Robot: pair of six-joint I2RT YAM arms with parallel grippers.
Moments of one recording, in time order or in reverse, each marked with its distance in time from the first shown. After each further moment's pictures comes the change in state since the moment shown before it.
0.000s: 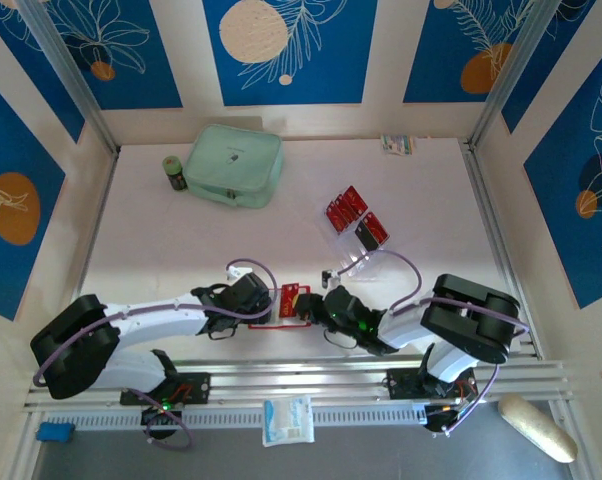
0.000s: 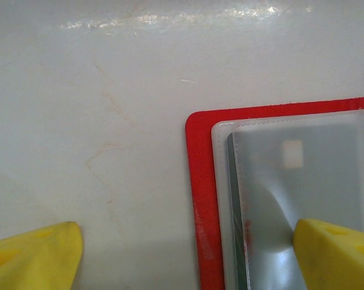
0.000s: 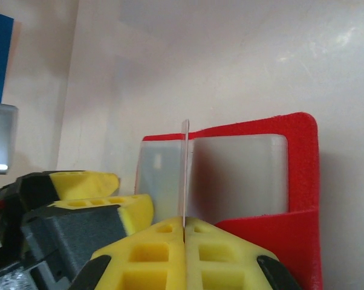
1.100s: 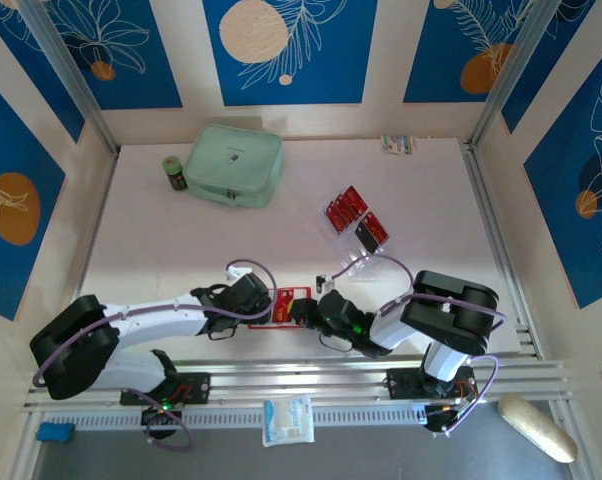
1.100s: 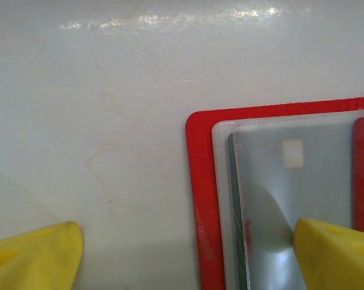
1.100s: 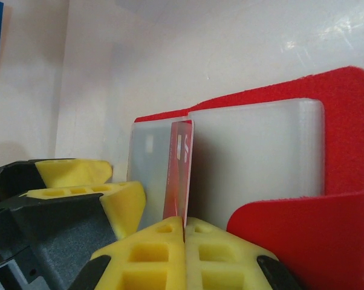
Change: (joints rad) left arm 0.000 -0.004 -0.005 0.006 0.000 0.000; right arm 0.031 0.107 0.021 0.077 -0.015 0.038
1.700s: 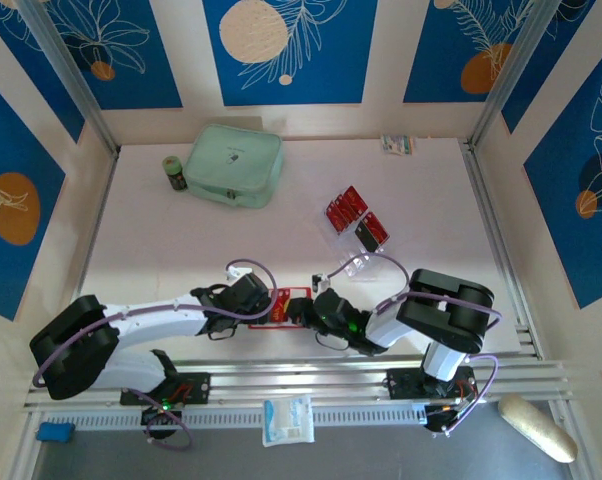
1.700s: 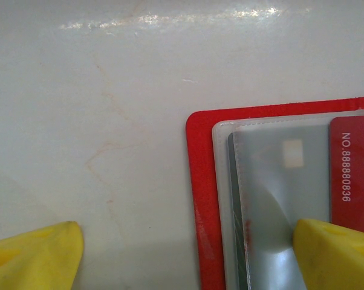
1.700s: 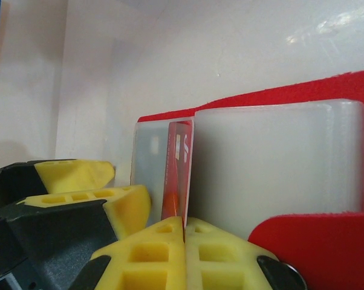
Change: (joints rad) left arm 0.000 -0.003 0.000 -0.003 0.000 0.000; right arm 0.003 0.023 0.035 -0.018 -0.011 0.008
